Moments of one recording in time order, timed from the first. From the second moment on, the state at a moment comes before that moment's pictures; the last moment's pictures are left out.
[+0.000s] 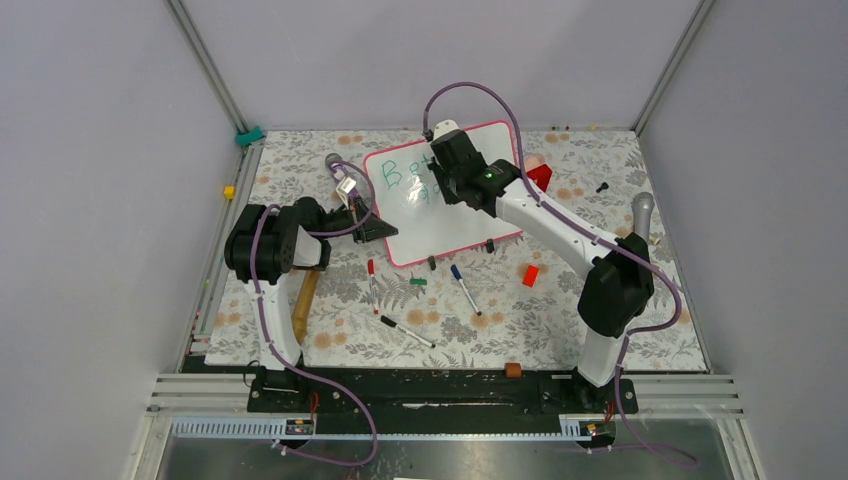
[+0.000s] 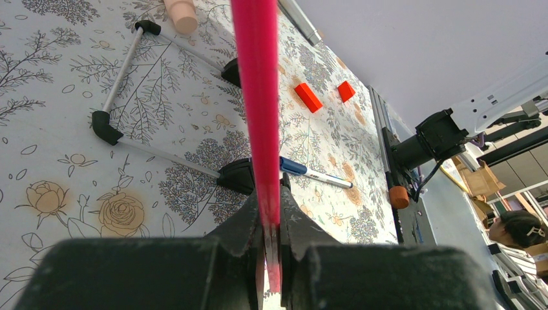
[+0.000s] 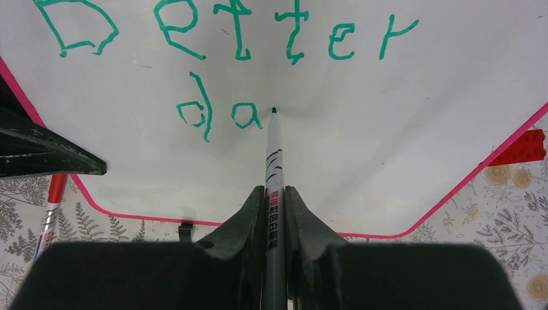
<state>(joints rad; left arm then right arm) -0.07 2.13 0.80 1.42 1.30 -0.79 0.71 1.82 1.68 -0.62 0.33 0.10</state>
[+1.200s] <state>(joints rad) -0.07 2.13 0.80 1.41 1.30 -0.79 0.71 1.84 1.69 -0.64 0.34 0.10</state>
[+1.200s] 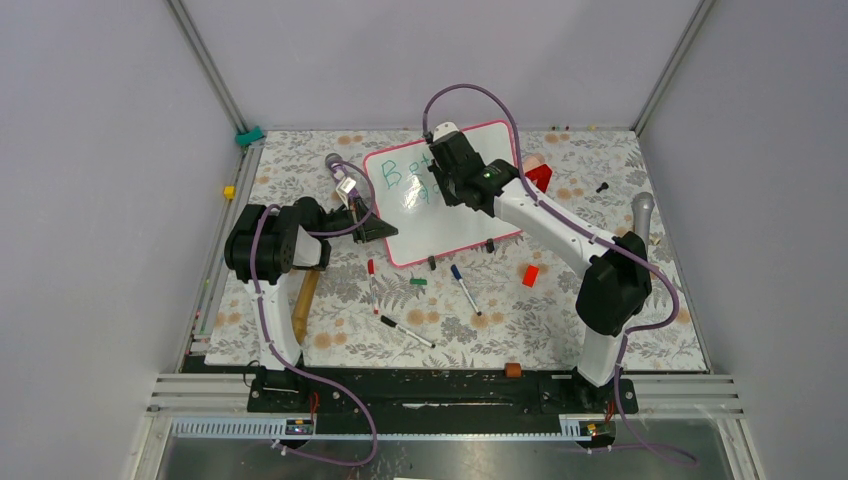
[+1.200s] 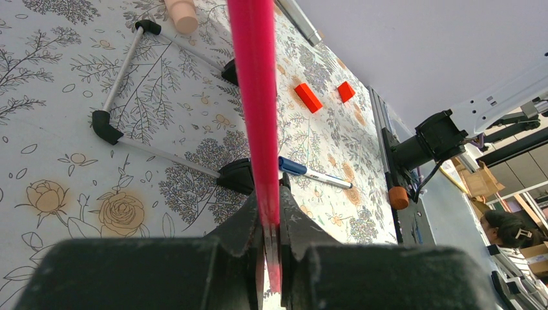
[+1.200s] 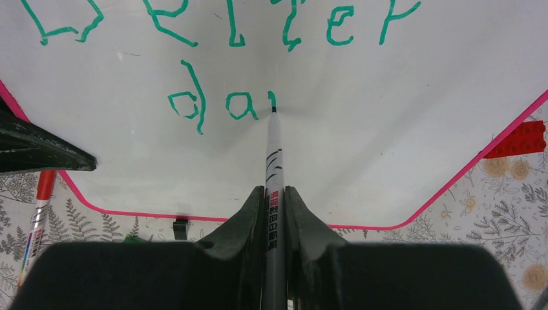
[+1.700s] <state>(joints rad) -0.07 2.13 0.80 1.41 1.30 -0.79 0.71 1.84 1.70 -0.65 0.35 0.11</state>
